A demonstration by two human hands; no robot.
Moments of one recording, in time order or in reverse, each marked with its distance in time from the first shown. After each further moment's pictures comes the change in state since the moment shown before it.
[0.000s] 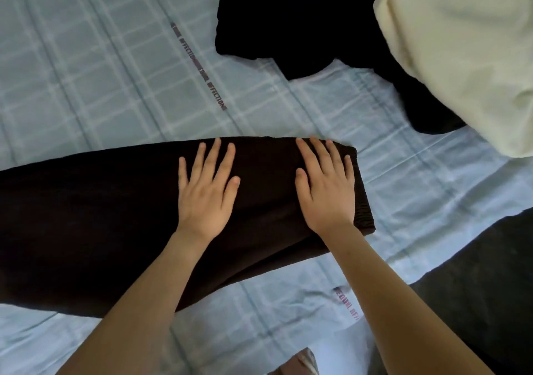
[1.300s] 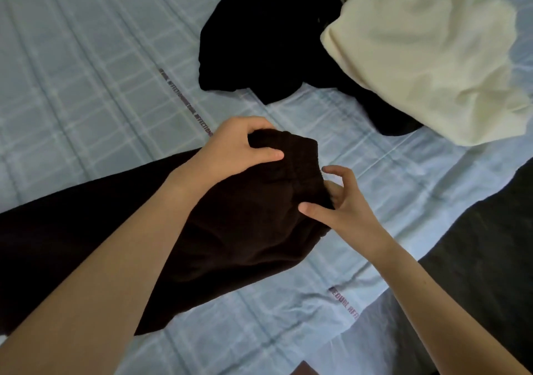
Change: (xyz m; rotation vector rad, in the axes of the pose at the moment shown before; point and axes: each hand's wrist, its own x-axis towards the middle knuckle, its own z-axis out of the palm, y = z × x) left_hand 0.074 0.084 -0.120 -0.678 -0.213 0.267; right_hand -0.049 0.022 -0.072 1.032 -0.206 0.235
